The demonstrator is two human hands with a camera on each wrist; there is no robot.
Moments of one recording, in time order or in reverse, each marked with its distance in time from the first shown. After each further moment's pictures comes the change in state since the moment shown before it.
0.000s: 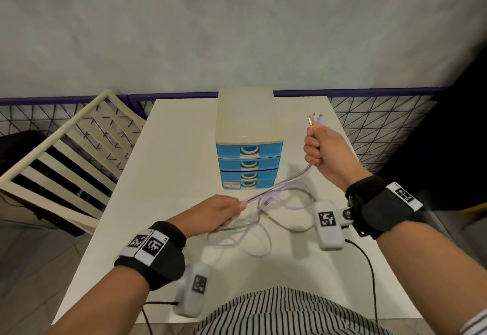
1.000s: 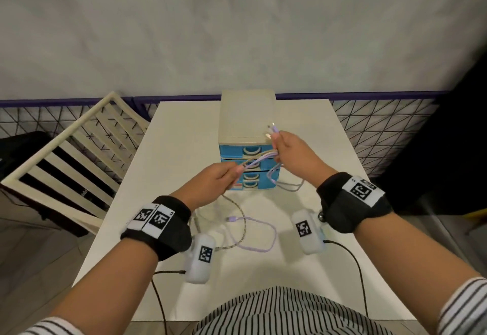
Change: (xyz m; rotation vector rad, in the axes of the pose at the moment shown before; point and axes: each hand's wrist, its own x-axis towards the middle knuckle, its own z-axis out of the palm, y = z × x) left_hand 0.018 0.027 -0.032 0.203 0.241 0.250; right_hand 0.006 0.023 0.049 -1.022 -0.107 -0.288
